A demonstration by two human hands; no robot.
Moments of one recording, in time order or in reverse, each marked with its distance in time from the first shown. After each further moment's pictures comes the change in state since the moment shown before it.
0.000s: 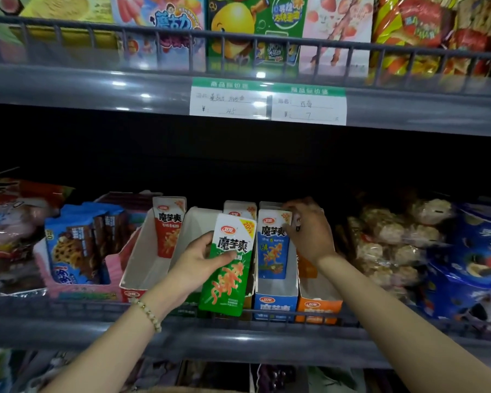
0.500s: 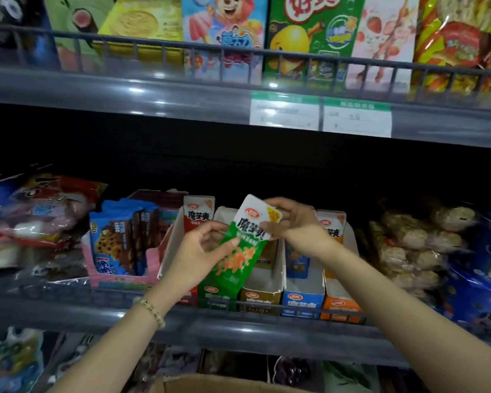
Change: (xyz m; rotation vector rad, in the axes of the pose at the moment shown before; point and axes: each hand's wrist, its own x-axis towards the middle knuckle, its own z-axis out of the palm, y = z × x) left_hand -0.011 -0.008 -0.052 -0.015 0.112 0.284; right_hand -0.010 -0.108 -0.017 0.845 -0.401 0.081
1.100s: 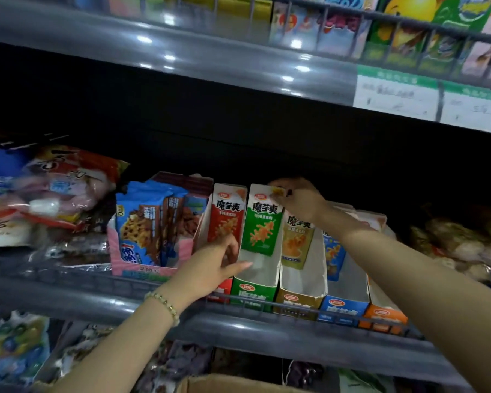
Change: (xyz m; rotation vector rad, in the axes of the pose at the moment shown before) left_hand 0.002 -0.050 -0.044 0.610 -0.298 -0.012; right_hand 0.102 0.026 0.032 -0.799 -0.022 -0.038
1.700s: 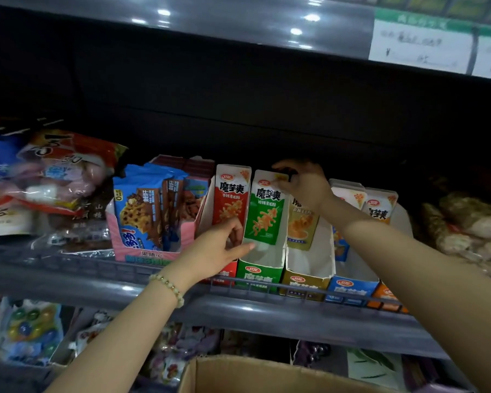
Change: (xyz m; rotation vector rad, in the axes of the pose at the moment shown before) left_hand 0.005 -0.007 0.004 -0.096 -0.023 0.026; right_hand 0.001 0.022 0.021 -0.018 0.149 -0.050
